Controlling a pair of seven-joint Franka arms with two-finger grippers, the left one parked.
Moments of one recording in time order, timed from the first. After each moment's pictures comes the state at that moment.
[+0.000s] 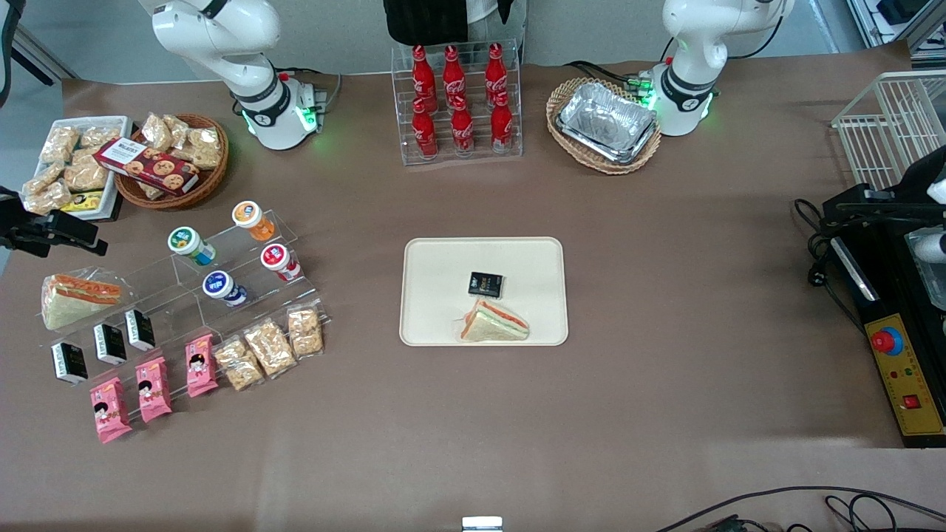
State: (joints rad) arm 0.01 0.01 -0.17 -1.62 0.05 1.60 -0.11
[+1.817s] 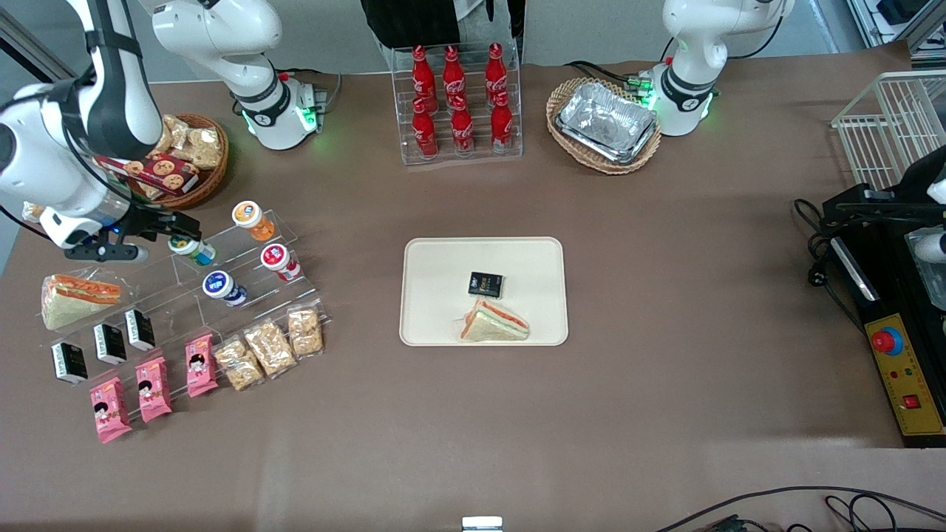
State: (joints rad) arm 0.01 -0.18 -0.17 -2.36 -0.02 2.06 -0.07
